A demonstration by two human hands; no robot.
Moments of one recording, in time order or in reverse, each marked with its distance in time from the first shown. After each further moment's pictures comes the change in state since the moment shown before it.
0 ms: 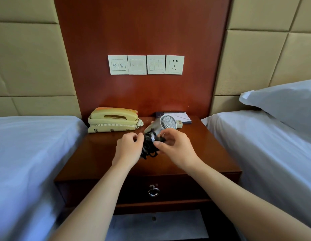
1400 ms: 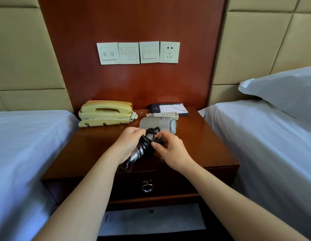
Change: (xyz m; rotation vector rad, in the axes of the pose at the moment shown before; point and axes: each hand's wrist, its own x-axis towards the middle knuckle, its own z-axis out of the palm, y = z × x) left_hand 0.019 0.004 0.026 -0.383 -0.319 -0.132; right_hand 0.003 0.045 0.002 -0.202 -0.040 -0.006
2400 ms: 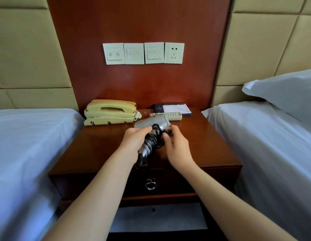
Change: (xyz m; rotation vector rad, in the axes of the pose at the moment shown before) left_hand -0.012 0.012 0.010 -0.222 0.231 -0.174; right_hand 0.000 -0.002 0.007 0.000 0.179 0.035
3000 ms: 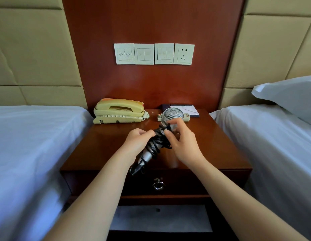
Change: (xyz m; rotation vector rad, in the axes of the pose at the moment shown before) left_hand 0.003 -0.005 -0.028 0.227 -0.079 0.057; right_hand 0.008 -0.014 -0.004 0.063 -0.051 -0.180
